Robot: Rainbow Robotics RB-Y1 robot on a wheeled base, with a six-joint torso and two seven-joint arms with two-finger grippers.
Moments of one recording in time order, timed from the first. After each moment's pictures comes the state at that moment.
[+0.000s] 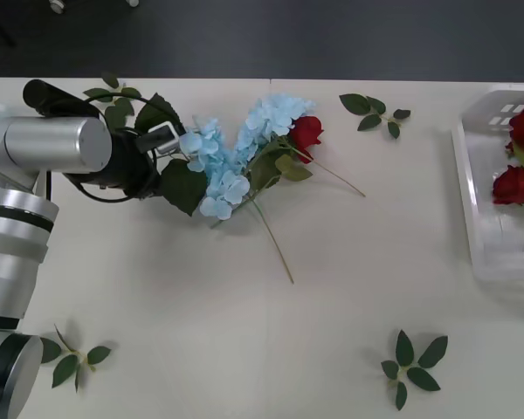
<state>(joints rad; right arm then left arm) -0.21 -1.04 -0.14 -1.49 -0.85 1.09 1.68 -0.59 0.35 -0.01 -1.33 0.47 1.19 -2.55</state>
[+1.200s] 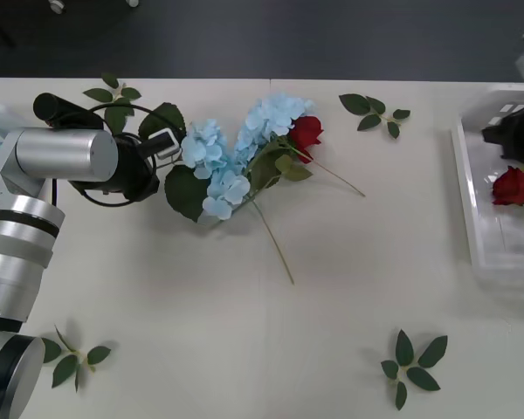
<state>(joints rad) -0.27 -0.98 -0.04 -1.96 -0.92 1.14 1.68 -0.59 0.34 -0.03 -1.26 0.43 1.10 -2.55</state>
